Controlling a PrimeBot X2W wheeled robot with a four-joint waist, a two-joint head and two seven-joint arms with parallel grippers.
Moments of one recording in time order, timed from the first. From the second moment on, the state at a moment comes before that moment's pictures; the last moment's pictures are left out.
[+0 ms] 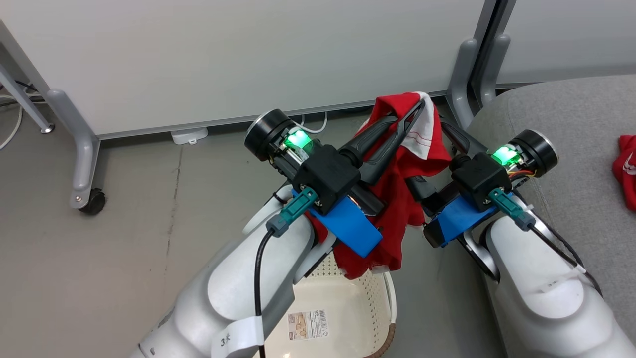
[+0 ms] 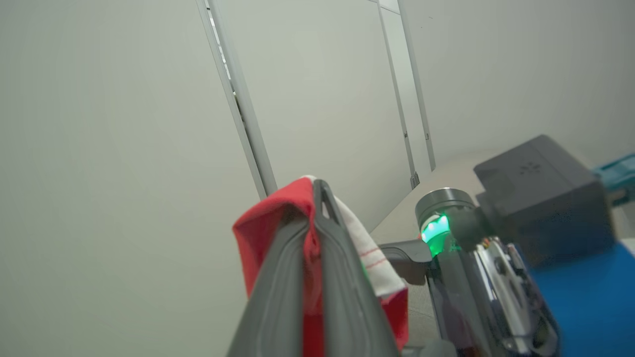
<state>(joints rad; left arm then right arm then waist) -0.74 0.05 -0.76 0.35 -0.31 -0.13 -0.26 -0.60 -0.19 0.39 0.40 -0.03 0.13 -0.26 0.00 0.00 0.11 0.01</state>
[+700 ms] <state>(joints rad) -0.74 0.05 -0.76 0.36 -0.32 -0.13 -0.26 -0.61 -0.19 0.38 0.42 0.01 0.13 -0.26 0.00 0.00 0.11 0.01</state>
